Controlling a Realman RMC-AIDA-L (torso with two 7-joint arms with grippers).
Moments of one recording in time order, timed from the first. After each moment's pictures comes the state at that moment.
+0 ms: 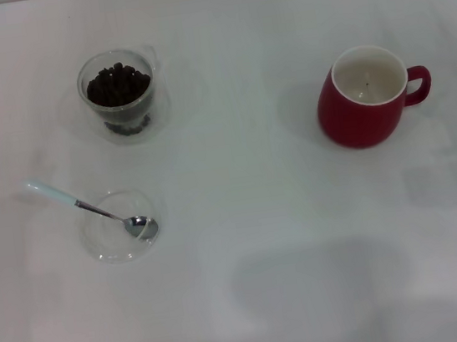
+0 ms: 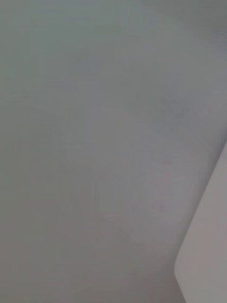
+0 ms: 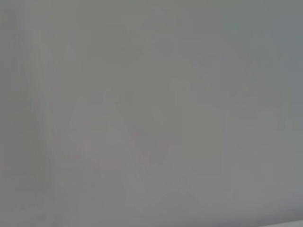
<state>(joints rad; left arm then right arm) -0.29 -2.08 0.71 -0.10 0.77 1.39 -0.62 0.18 2.01 -2.43 -0.22 0.99 -1.23 0.31</state>
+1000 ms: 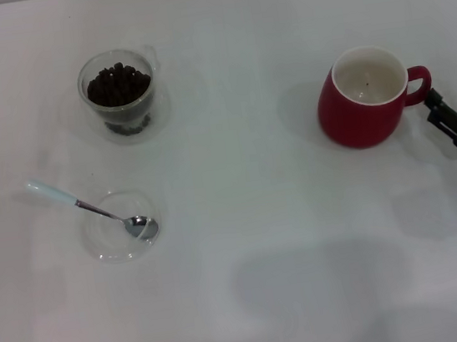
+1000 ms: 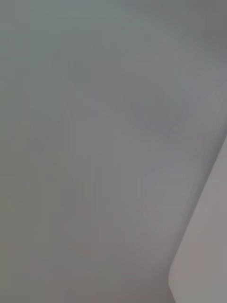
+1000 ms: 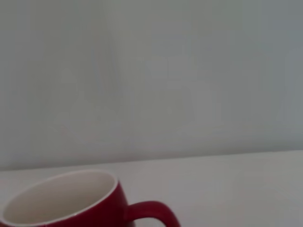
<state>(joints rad) -0.29 -2.08 0.72 -0.10 0.78 1.38 -0.63 0.15 2.01 -2.66 -0.24 0.98 -1.15 0.32</state>
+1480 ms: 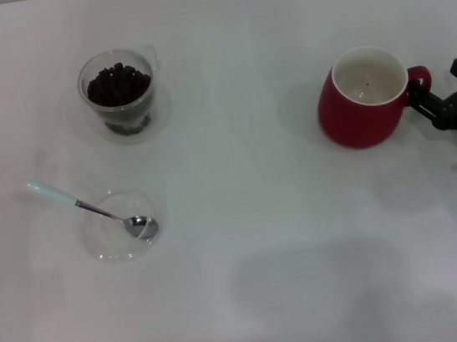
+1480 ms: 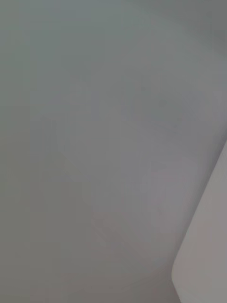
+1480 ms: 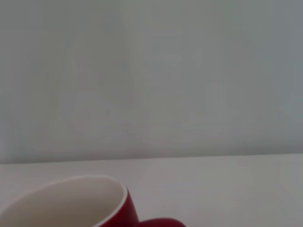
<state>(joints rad) -0.29 -2.08 0.71 -0.10 0.77 1.38 -0.63 0.23 2.01 -2.65 -0.23 0.98 -1.07 0.32</state>
